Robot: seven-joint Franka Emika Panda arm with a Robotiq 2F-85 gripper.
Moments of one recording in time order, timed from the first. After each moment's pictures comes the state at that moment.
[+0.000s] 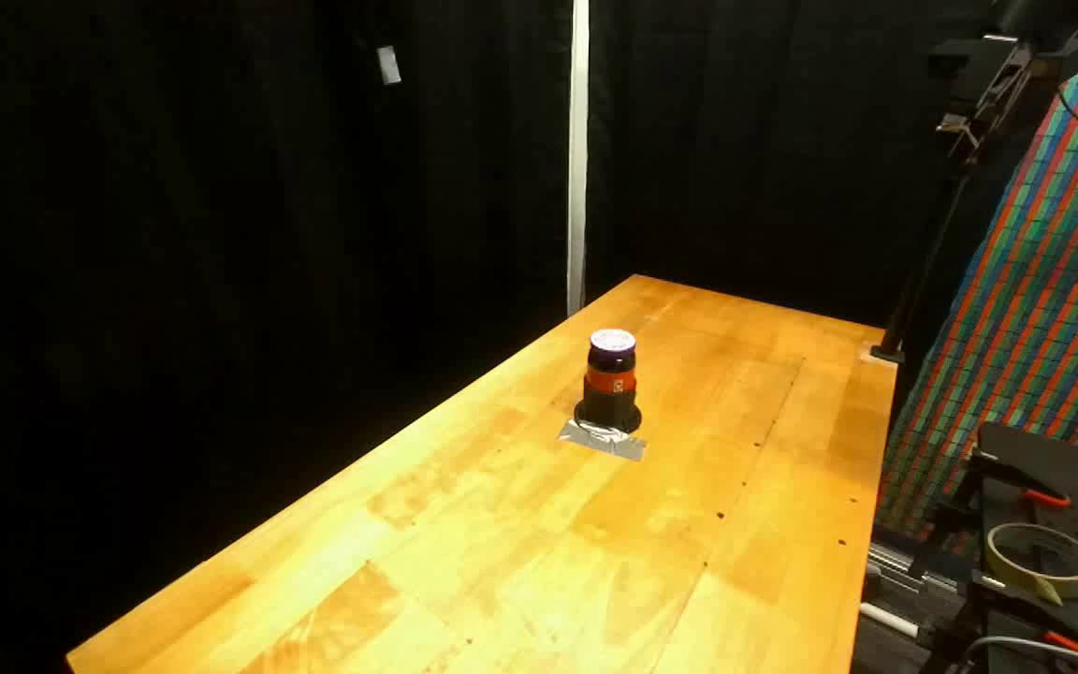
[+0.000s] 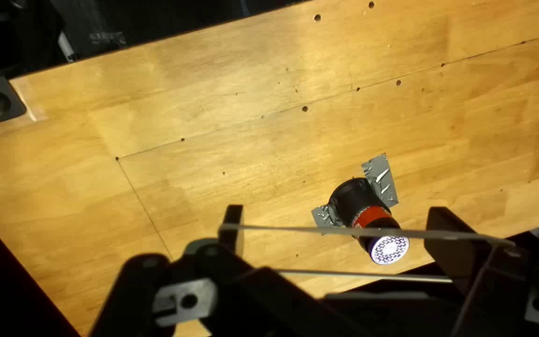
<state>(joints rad) -0.05 -0.73 -0.19 -2.54 0.07 2.00 -0.06</state>
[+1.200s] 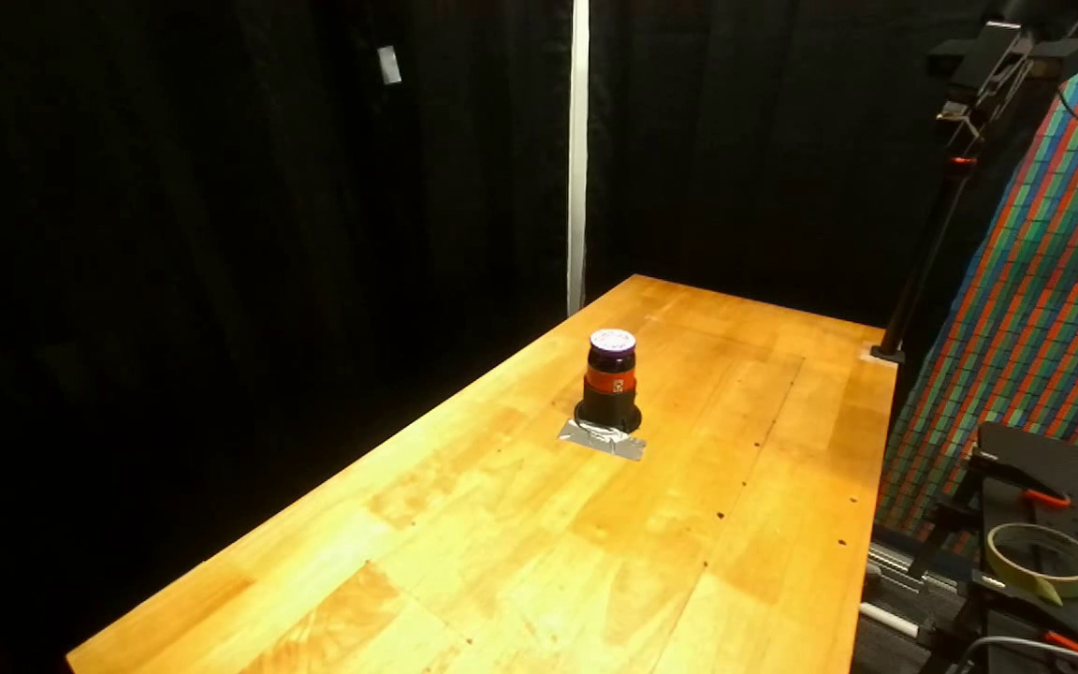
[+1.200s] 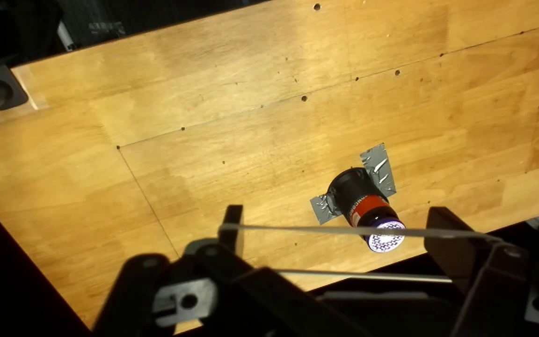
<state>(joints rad) -0.05 -0.73 -0.19 -2.52 0.07 2.00 -0.06</state>
